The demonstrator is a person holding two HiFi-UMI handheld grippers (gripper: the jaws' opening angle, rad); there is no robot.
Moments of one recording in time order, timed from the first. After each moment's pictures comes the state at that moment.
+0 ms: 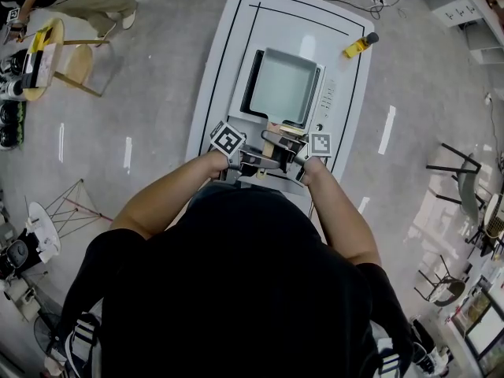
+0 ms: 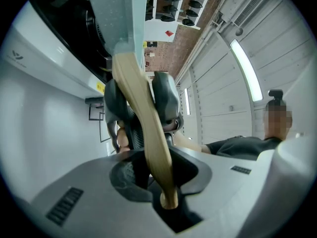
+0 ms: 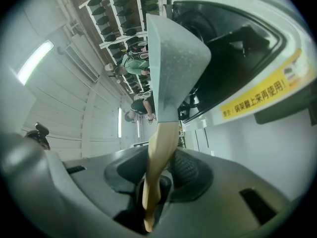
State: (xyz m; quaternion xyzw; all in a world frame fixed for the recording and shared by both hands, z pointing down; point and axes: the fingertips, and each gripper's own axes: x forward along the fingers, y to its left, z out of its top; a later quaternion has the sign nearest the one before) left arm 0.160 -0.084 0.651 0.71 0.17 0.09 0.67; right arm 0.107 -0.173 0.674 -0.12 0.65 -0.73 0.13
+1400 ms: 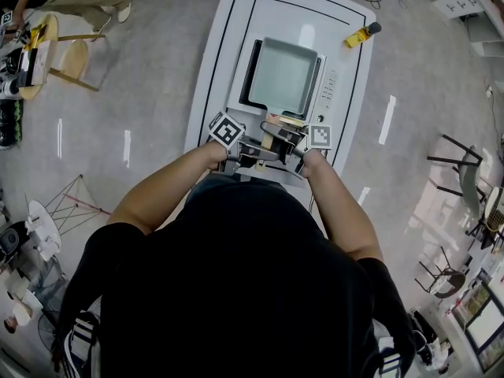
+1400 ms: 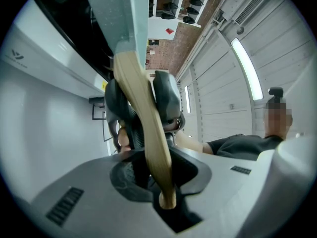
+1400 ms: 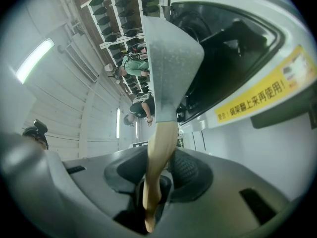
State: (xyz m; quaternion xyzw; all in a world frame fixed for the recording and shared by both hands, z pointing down) left arm 0.159 -0.082 0.661 0.71 0.18 0.11 0.67; right arm 0.109 -0.174 0.681 -0.13 0.66 -0.72 0.13
